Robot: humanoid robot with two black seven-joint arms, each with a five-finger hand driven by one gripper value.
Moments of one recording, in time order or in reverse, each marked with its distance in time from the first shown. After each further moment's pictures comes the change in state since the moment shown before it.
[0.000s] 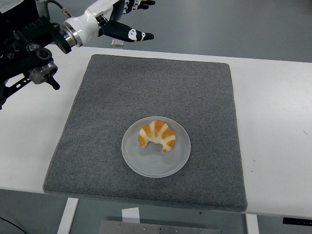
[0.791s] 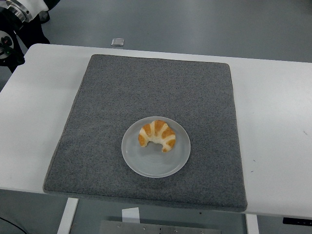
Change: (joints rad) left arm -0.001 -0.012 -0.009 0.468 -0.623 -0.384 0.005; right arm 0.000 0.000 0.001 0.000 0.000 0.000 0.000
